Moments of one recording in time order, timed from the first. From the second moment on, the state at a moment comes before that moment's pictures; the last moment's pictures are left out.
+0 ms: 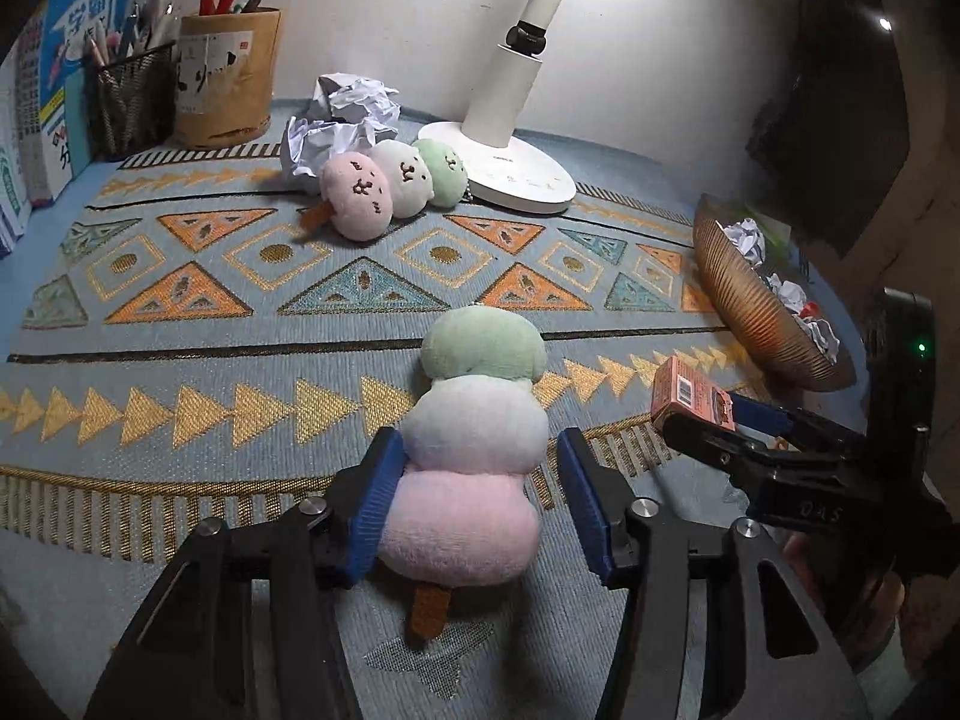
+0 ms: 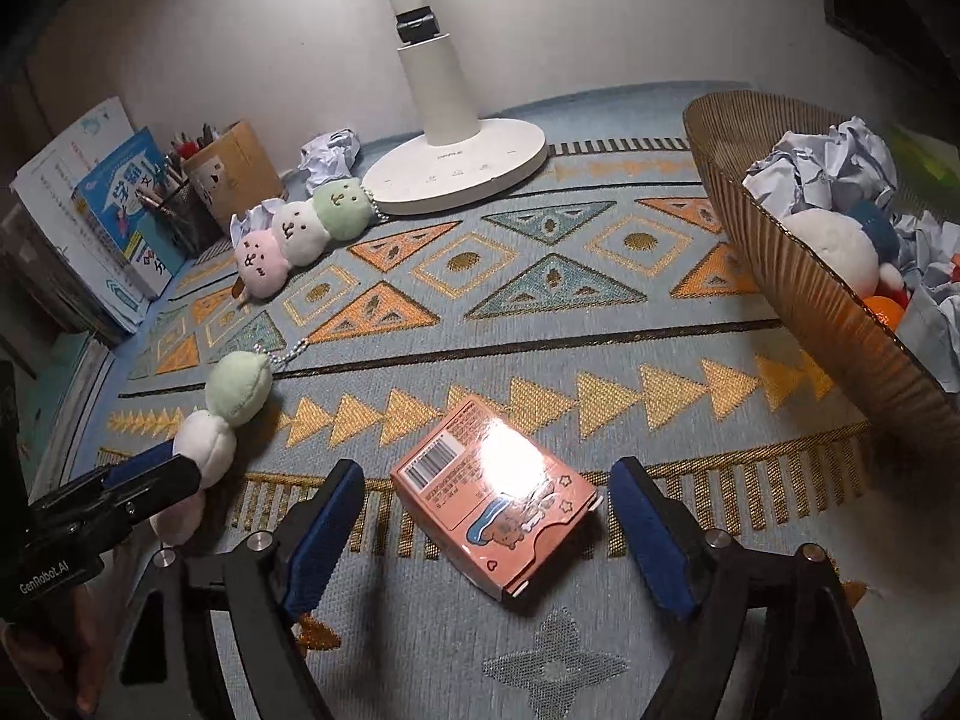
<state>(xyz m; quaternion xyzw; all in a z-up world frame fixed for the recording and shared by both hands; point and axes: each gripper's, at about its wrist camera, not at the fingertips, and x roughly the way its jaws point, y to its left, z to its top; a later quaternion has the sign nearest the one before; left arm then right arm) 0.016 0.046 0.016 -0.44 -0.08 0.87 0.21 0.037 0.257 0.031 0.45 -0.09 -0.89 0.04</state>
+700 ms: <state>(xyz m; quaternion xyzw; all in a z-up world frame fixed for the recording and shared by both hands) 0.018 0.059 0.010 -0.43 -0.05 0.88 0.19 0.037 0.214 0.025 0.44 0.03 -0.89 0.04</state>
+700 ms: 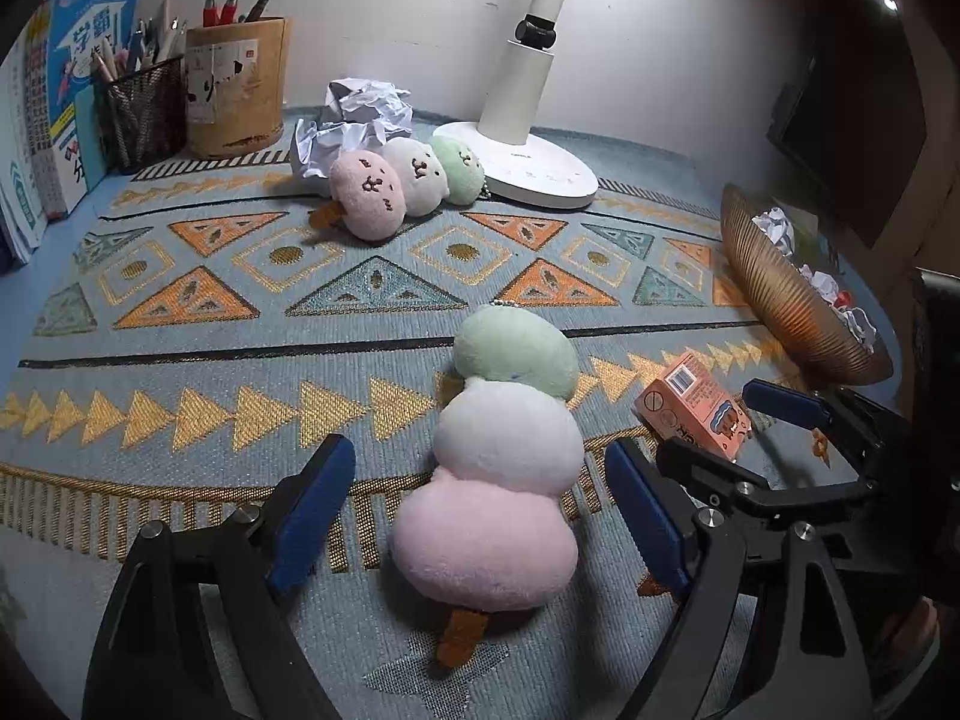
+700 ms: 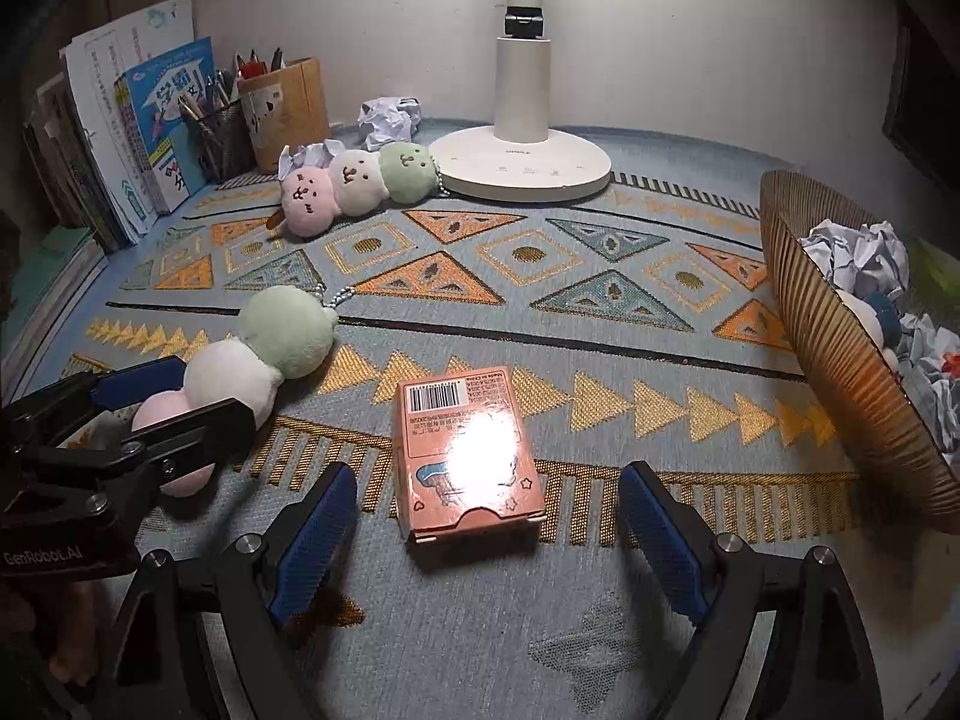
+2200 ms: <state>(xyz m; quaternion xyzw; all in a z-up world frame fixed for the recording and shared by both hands) -0.031 0.272 0.115 -0.35 -0.10 0.84 0.40 0.072 0.454 0.141 0.31 -0.15 -0.93 -0.12</state>
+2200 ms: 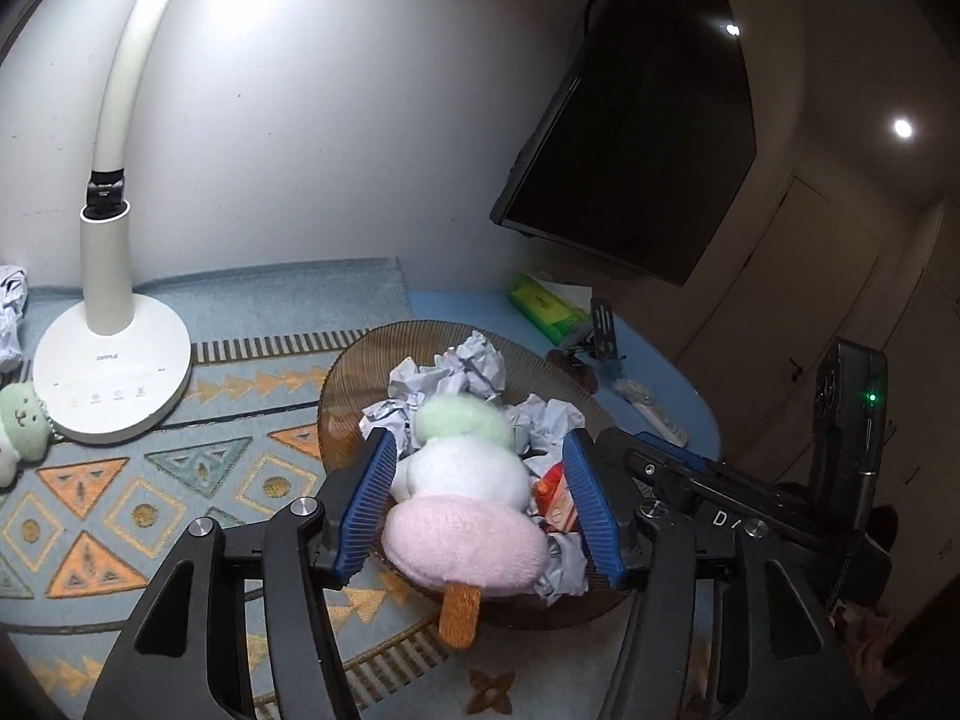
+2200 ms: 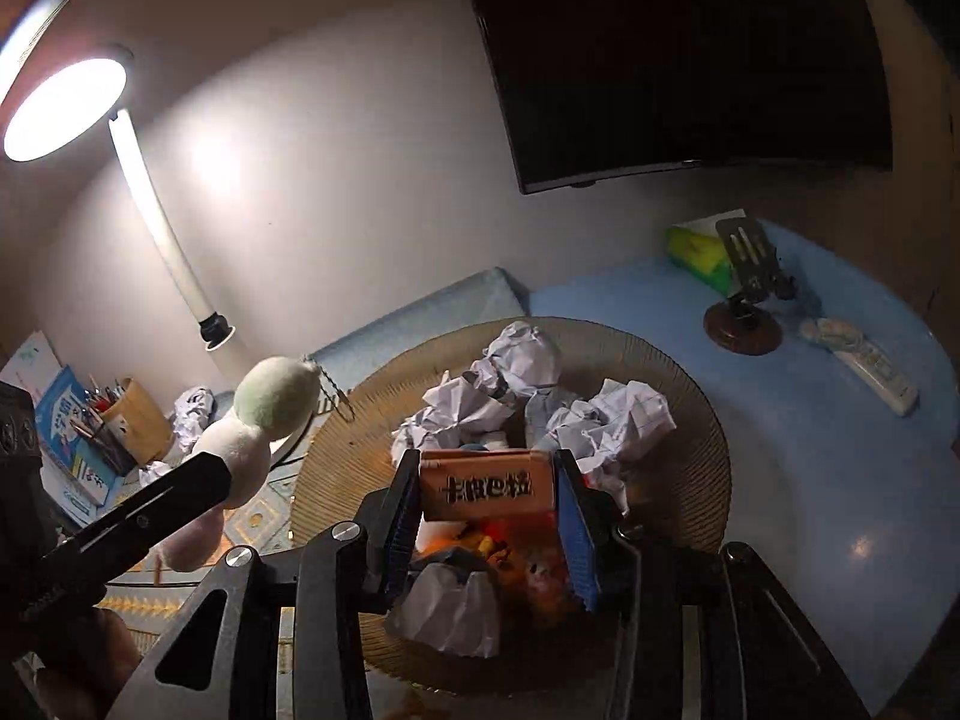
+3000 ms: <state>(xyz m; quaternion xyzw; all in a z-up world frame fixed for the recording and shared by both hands) 0.039 -0.005 0.025 -0.33 -0.15 0.92 0.15 0.055 0.198 0.064 0.36 0.01 -0.93 0.01</state>
